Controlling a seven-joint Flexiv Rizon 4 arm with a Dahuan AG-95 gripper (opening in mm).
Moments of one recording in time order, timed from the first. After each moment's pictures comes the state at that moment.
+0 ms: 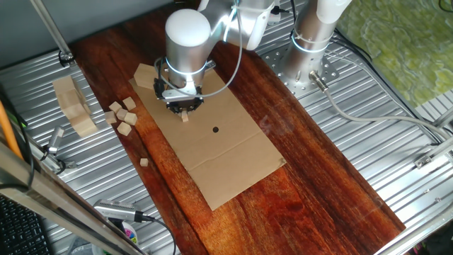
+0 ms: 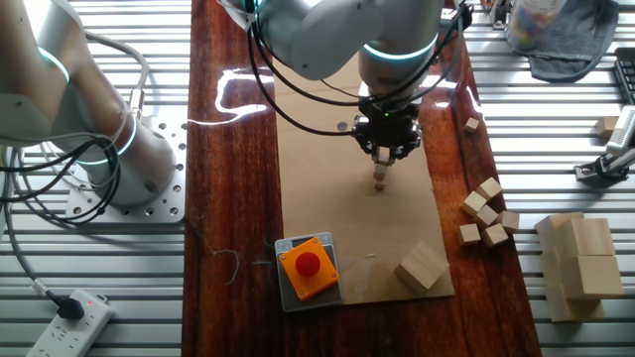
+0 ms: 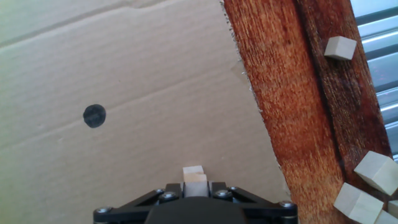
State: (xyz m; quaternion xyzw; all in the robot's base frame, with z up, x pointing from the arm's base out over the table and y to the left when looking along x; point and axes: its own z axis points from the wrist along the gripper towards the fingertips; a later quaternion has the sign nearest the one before) arm 0.484 0.002 0.044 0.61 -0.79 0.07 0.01
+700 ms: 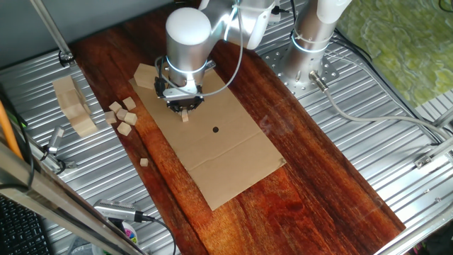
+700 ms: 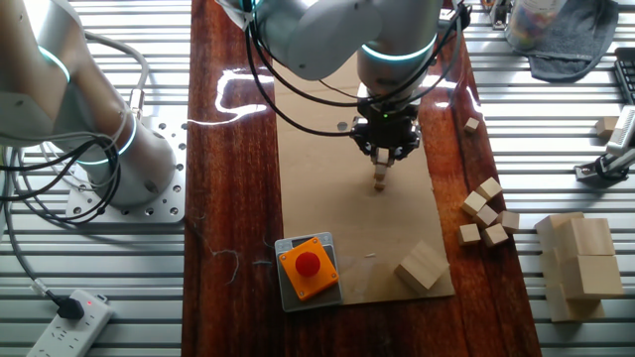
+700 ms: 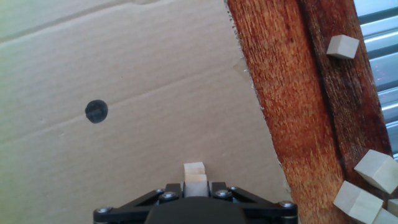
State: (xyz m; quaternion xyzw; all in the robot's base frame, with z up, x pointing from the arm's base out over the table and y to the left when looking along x) arm 0.482 -0.001 0.045 0.62 -0.78 0.07 0.01
